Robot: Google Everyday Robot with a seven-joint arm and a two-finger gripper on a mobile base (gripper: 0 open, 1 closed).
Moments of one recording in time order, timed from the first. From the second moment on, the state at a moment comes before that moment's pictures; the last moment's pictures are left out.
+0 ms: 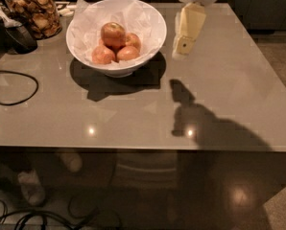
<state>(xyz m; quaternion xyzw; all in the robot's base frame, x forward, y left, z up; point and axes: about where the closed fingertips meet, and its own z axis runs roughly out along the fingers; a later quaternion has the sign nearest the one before) 0.589 -0.083 1.007 -0.68 0.70 -0.01 0.21</state>
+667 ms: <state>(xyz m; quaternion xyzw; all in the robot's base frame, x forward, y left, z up) 0.622 -0.056 1.026 -0.69 0.68 -0.02 0.25</state>
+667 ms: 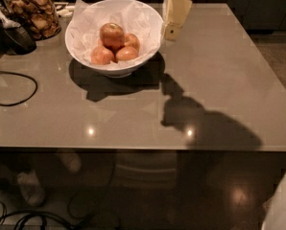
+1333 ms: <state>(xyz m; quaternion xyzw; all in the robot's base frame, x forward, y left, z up) 0.645 -0.029 1.029 -0.72 0.65 -0.01 0.25</state>
